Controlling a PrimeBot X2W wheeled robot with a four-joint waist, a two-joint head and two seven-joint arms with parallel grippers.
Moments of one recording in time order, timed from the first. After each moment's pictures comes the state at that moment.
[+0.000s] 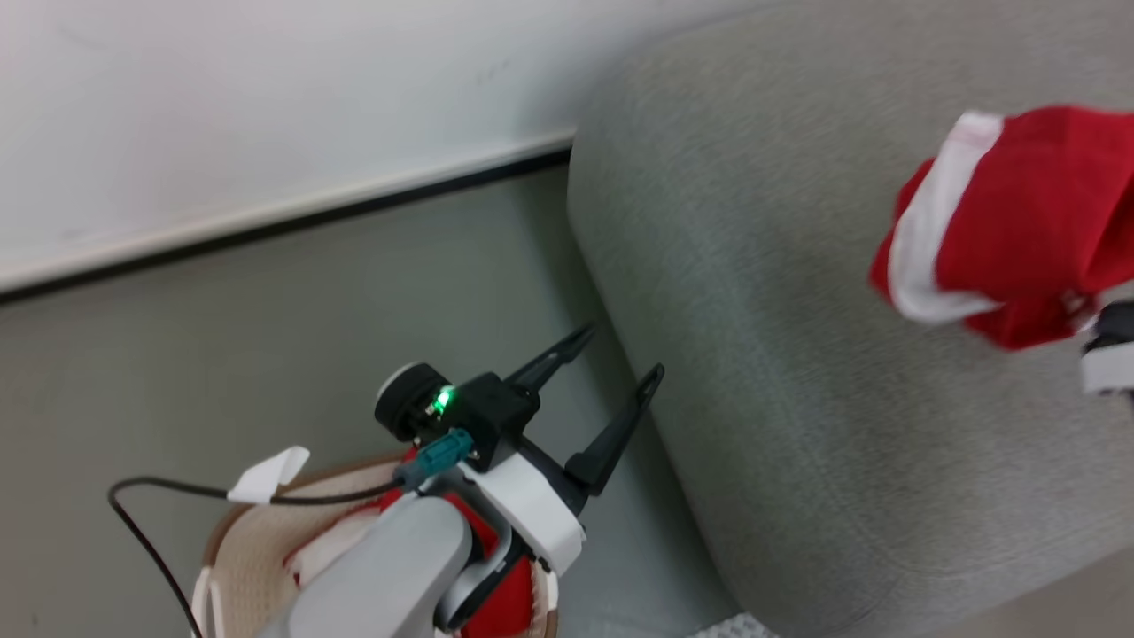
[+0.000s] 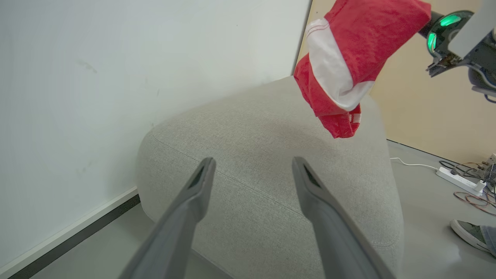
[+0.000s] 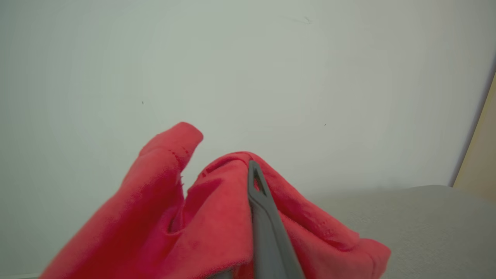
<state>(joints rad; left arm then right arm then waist) -0.62 0.24 -0.80 0.28 -0.43 -0.03 -0.24 -0.56 -0.34 0.07 0.30 0.50 0.13 -0.26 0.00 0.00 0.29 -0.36</state>
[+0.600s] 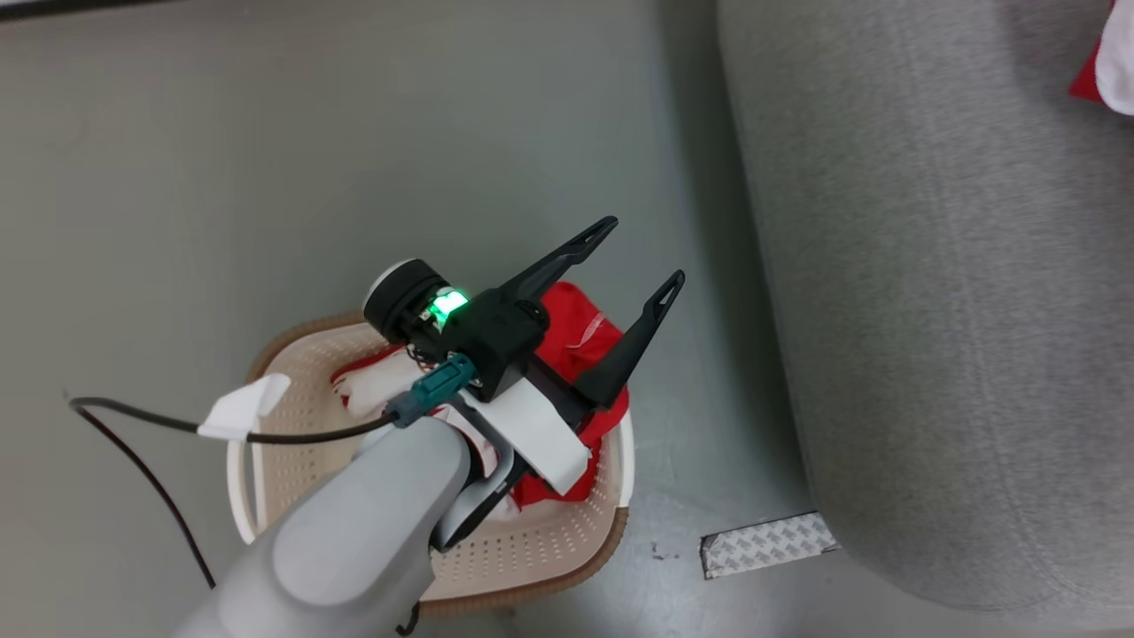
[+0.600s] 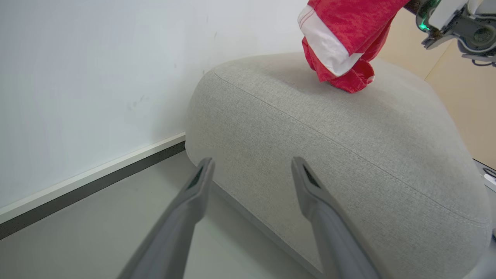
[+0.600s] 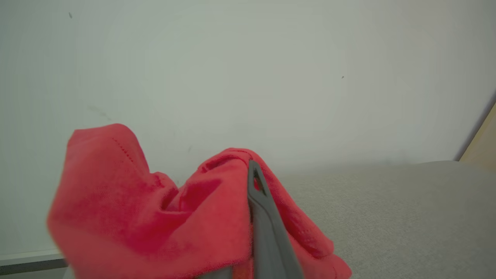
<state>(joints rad) -0.77 0.26 -0.79 0.22 -0.38 -0.03 -0.21 -0.84 -0.50 -0.07 0.51 0.54 0.13 -0.26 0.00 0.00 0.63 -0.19</state>
